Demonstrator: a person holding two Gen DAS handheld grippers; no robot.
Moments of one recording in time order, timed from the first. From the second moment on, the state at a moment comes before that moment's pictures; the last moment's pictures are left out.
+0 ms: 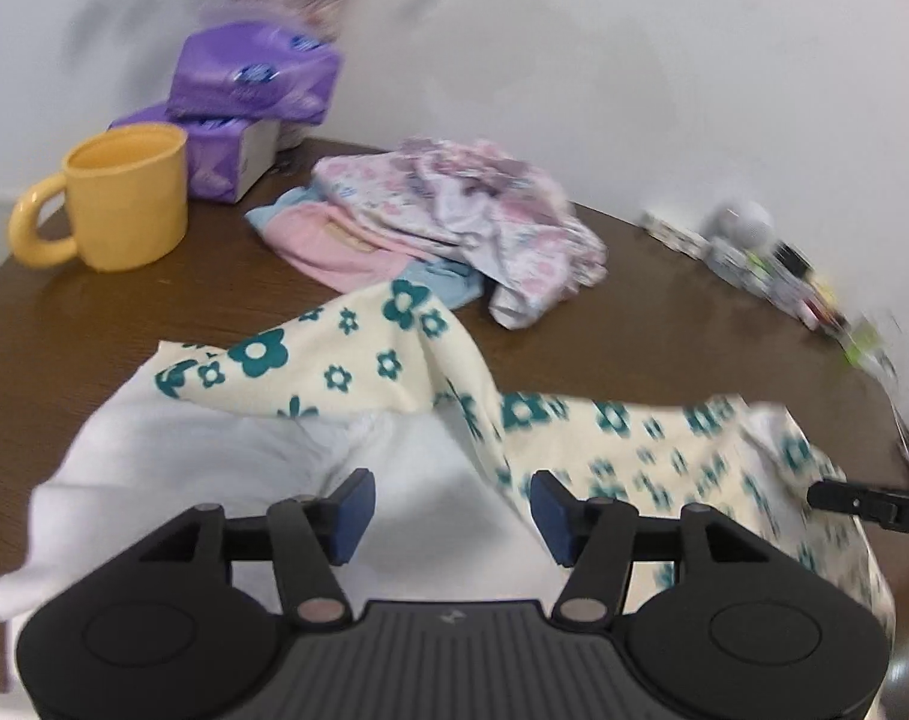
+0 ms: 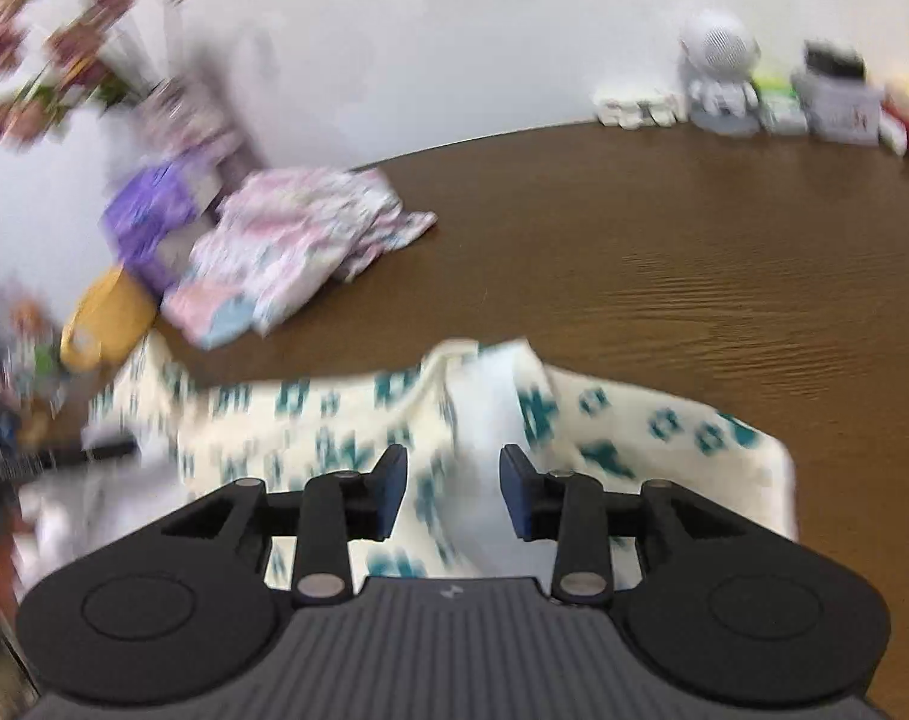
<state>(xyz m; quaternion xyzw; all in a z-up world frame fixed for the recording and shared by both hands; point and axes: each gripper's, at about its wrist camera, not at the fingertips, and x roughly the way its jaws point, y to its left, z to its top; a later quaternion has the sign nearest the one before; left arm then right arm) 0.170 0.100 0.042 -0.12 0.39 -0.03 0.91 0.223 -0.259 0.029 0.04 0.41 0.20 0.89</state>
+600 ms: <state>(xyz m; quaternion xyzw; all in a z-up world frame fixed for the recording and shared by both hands) 0.074 0.054 0.028 0.01 0.37 -0.07 0.92 0.099 -0.288 0.019 -0.03 0.35 0.18 0.92</state>
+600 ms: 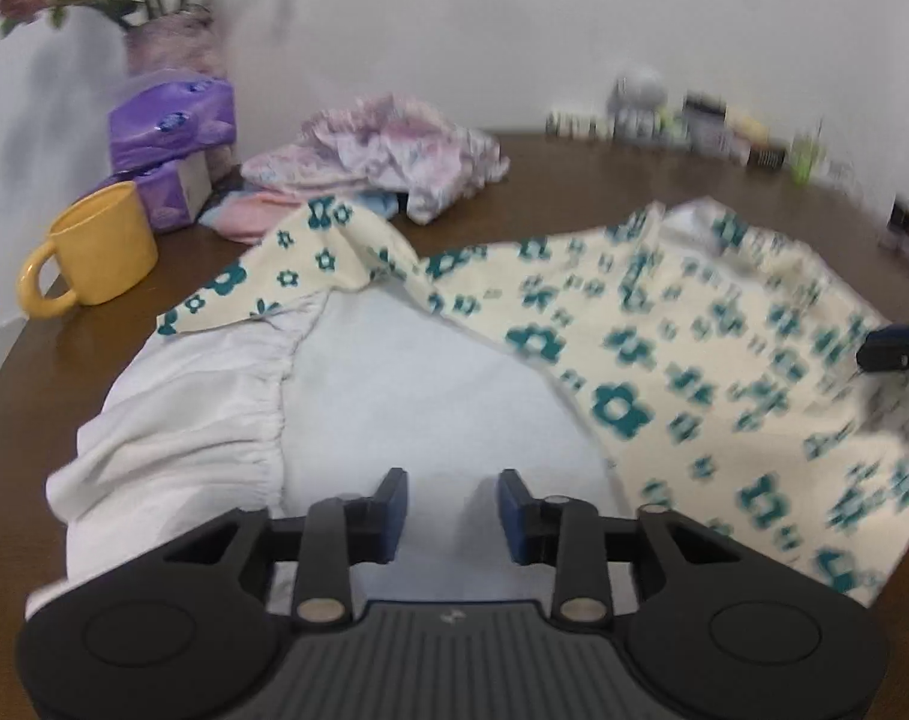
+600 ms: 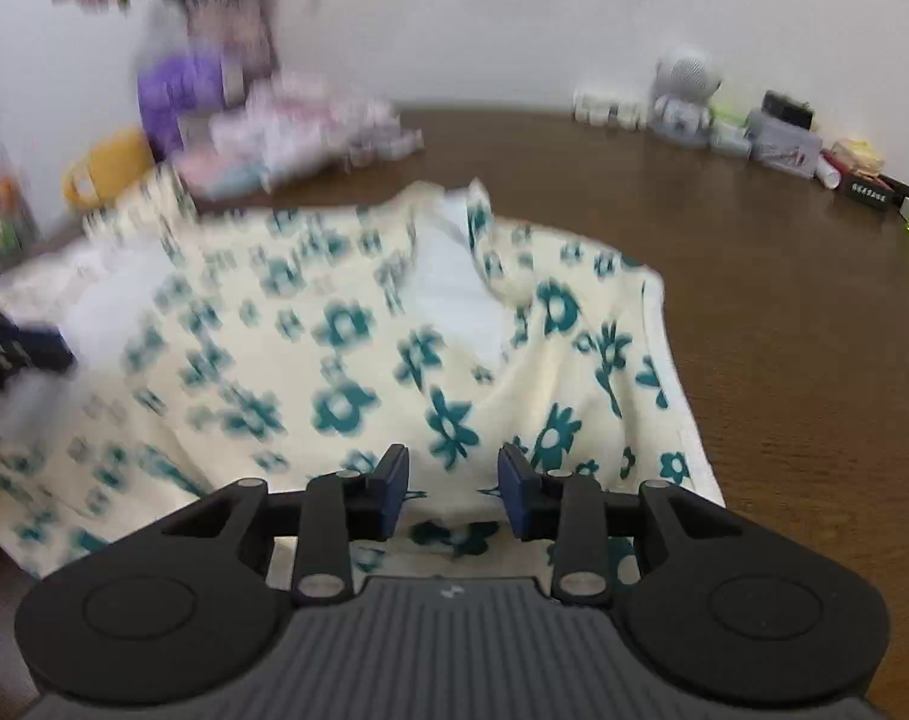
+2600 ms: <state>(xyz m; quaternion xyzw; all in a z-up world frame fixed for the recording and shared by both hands) -0.052 0.030 -0.001 0.04 0.30 -0.06 0.95 -0.016 -0.306 -0.017 -0.01 0.29 0.09 0.95</state>
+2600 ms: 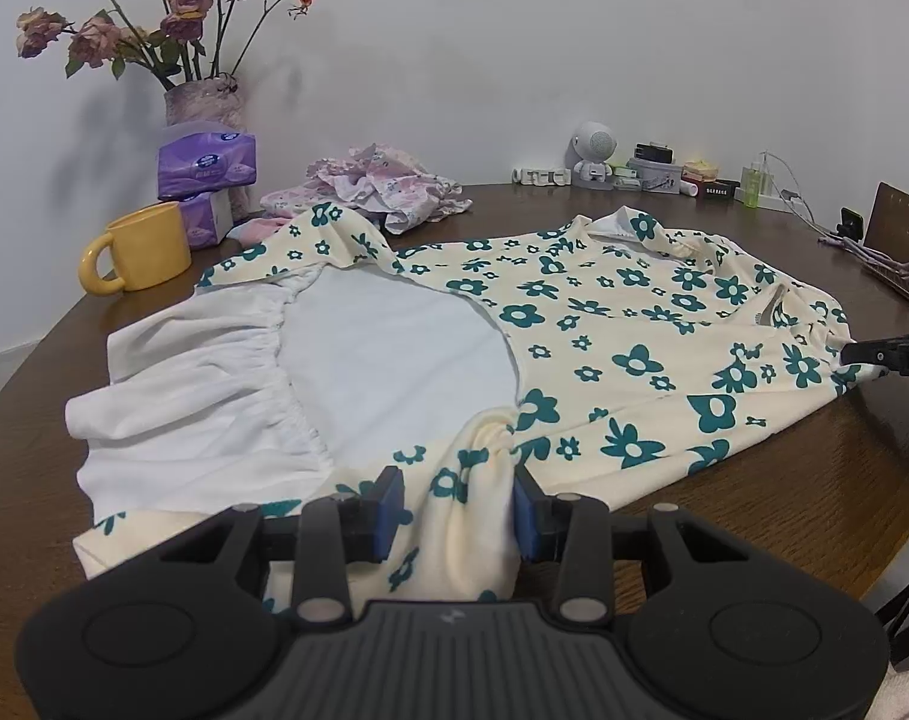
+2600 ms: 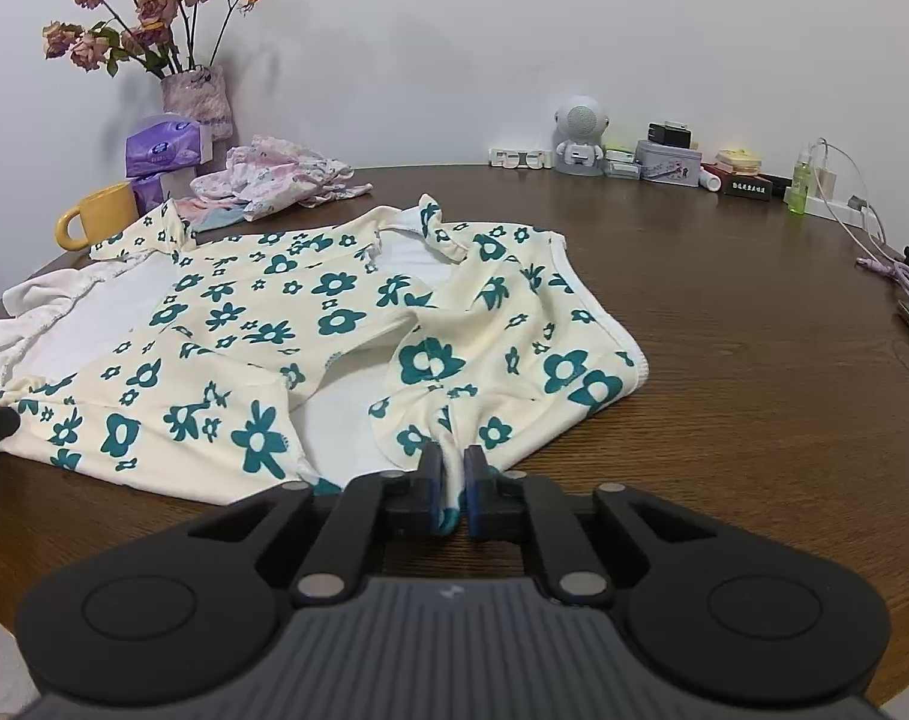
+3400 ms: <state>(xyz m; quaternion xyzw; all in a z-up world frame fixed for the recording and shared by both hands) -0.055 0.029 -0.003 0.04 0.29 -0.05 0.95 0.055 -0.262 -0.009 -0.08 0.30 0.05 0.95</state>
